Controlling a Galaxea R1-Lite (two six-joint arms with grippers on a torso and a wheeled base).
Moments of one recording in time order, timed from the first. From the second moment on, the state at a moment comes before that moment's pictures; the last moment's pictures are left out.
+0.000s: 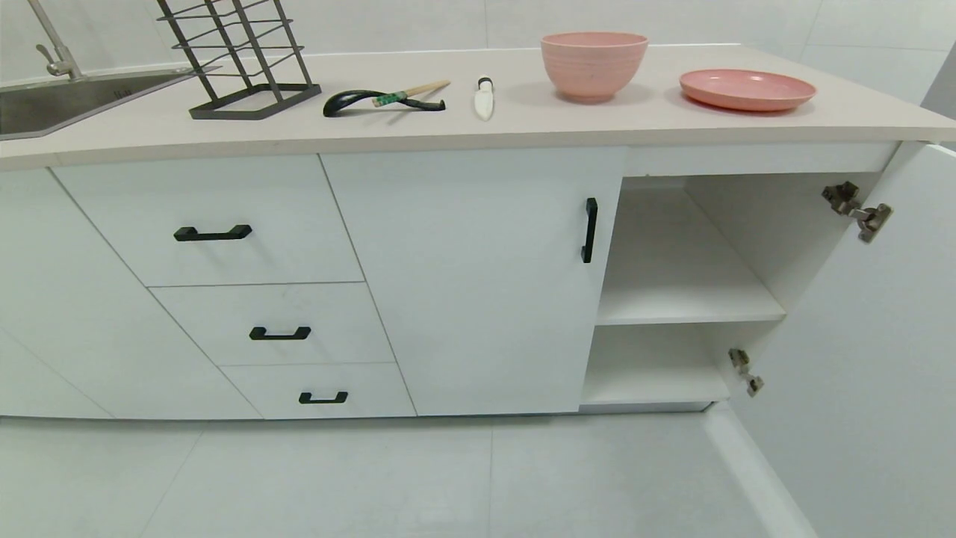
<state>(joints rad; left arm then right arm) -0.18 0.14 -0.01 -0.23 0.01 0.10 0.00 0.04 0.00 -0.10 0.27 -0.08</state>
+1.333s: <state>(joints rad) 0.00 0.00 0.00 -0.01 0.11 -0.06 0.00 0.00 0.00 0.00 0.04 -0.01</state>
